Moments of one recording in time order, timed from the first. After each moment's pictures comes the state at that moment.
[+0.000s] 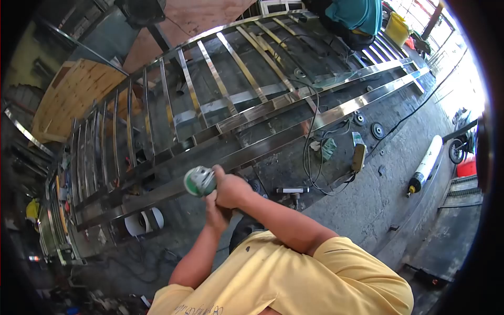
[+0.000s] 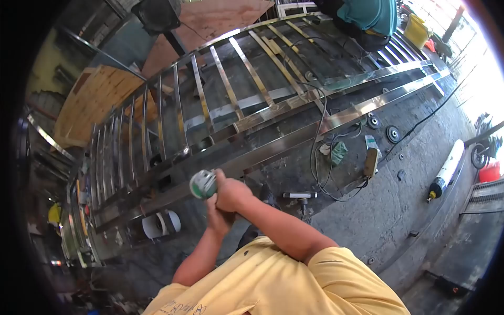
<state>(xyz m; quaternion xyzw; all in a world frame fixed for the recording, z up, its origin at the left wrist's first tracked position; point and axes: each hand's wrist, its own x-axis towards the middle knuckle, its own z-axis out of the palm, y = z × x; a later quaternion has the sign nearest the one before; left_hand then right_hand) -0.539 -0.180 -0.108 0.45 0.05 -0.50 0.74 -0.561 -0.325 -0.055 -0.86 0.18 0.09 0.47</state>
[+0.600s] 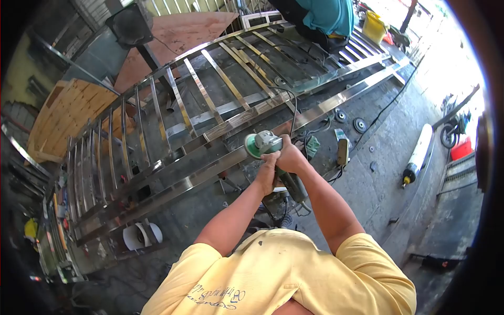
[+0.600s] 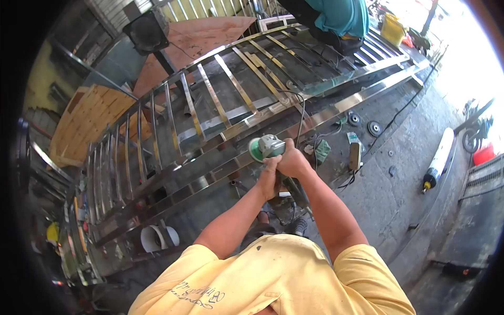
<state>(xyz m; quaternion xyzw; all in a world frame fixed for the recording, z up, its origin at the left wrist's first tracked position) -0.601 -0.371 -0.112 0.45 -0.05 -0.68 0.58 -0.679 -0.475 -0.061 -0.80 0.43 -0.04 0.41</state>
